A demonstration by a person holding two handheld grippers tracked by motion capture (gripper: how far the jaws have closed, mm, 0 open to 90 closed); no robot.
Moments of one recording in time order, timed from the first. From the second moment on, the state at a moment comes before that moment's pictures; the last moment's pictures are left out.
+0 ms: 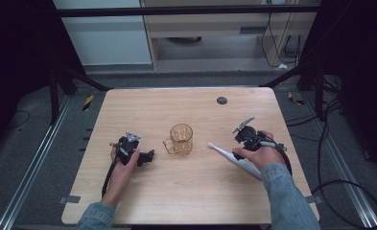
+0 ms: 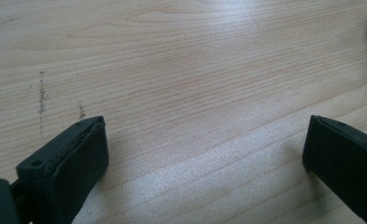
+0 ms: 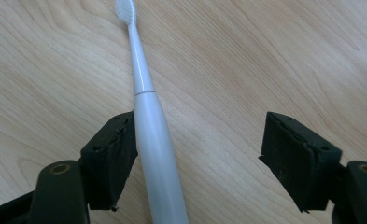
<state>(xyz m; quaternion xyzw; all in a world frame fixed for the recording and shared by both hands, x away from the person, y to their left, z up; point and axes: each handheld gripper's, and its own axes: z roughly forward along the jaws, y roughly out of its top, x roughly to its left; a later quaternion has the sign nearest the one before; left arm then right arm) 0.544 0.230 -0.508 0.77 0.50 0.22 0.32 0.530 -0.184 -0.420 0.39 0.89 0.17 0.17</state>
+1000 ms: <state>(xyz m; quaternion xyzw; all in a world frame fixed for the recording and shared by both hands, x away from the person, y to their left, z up) 0.545 0.229 -0.508 0.77 0.50 0.22 0.32 0.536 -0.170 -0.458 0.36 0.91 0.13 0.12</state>
